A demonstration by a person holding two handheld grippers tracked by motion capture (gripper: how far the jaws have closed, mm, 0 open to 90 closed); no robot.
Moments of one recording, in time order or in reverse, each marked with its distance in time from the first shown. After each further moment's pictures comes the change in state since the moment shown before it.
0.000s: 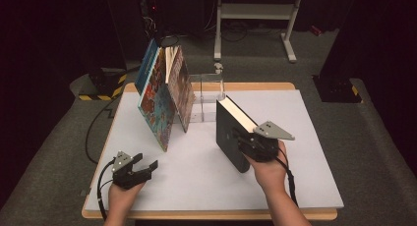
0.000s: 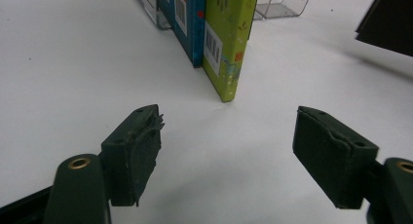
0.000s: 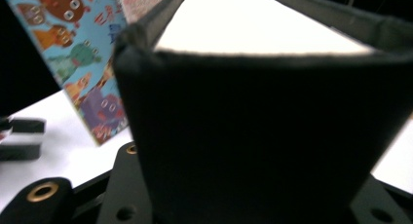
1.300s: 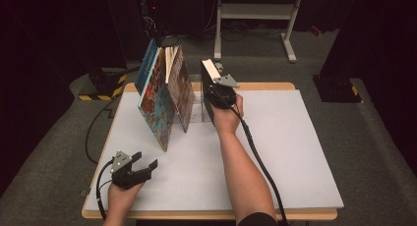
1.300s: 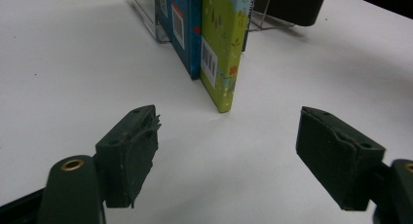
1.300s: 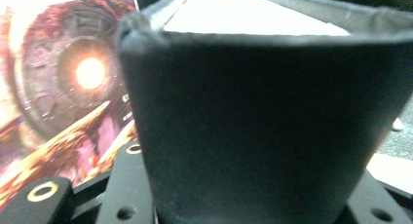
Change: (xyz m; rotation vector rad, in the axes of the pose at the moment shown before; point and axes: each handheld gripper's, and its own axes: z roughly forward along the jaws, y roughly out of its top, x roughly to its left) left arm -0.003 0.003 -0.004 -0.029 -0.002 0.021; right arm -0.012 0.055 0.194 -0.030 -0.244 0.050
